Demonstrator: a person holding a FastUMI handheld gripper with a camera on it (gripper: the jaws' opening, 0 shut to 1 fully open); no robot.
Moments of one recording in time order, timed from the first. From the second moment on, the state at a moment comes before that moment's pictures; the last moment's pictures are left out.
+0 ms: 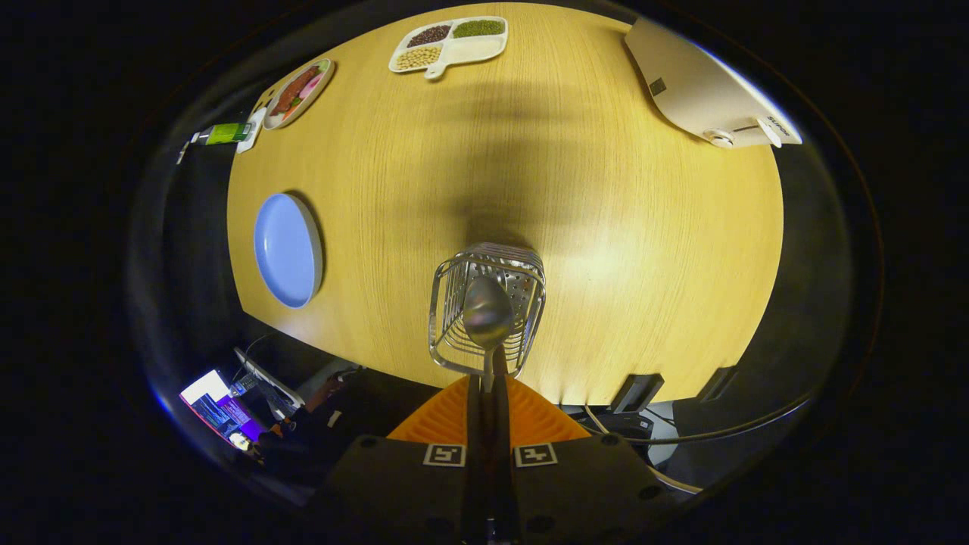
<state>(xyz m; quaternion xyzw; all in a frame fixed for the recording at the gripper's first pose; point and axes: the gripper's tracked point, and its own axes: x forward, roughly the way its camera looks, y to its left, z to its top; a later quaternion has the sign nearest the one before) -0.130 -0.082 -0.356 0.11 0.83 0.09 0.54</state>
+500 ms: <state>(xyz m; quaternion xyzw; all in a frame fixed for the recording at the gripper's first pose) -0.117 -0.066 -0.391 0.10 0.85 0.07 0.51</state>
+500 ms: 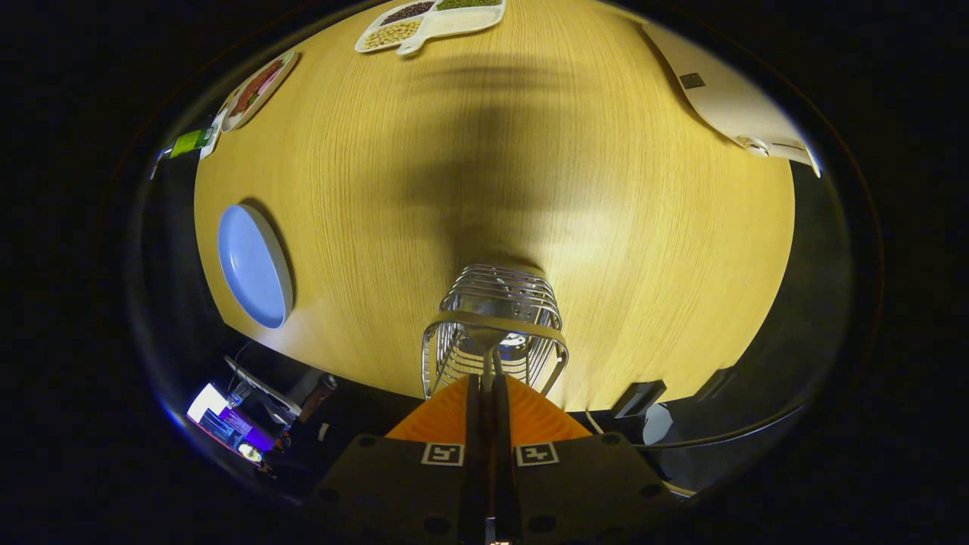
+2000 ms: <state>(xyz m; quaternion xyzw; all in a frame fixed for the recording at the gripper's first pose) -0.010 -0.155 -0.108 0.03 0.20 0.07 0.98</state>
